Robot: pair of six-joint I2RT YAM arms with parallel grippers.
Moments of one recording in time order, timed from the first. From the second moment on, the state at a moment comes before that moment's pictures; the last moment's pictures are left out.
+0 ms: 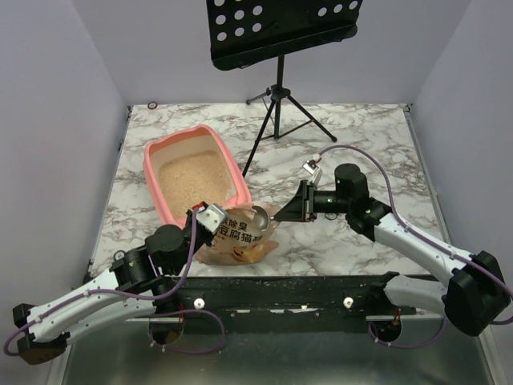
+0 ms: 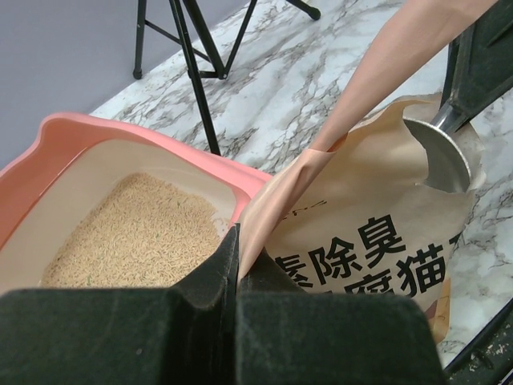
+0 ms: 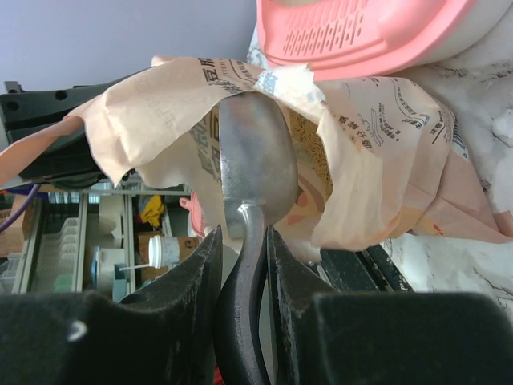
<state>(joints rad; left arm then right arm) -1.09 0.43 0.55 -0.25 -0.45 0.19 0.60 1.17 0.70 0.10 -0.77 0.91</state>
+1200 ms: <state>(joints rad) -1.09 0.49 0.55 -0.20 -0.41 0.19 0.28 0.82 0.58 -0.19 -0.89 0.90</state>
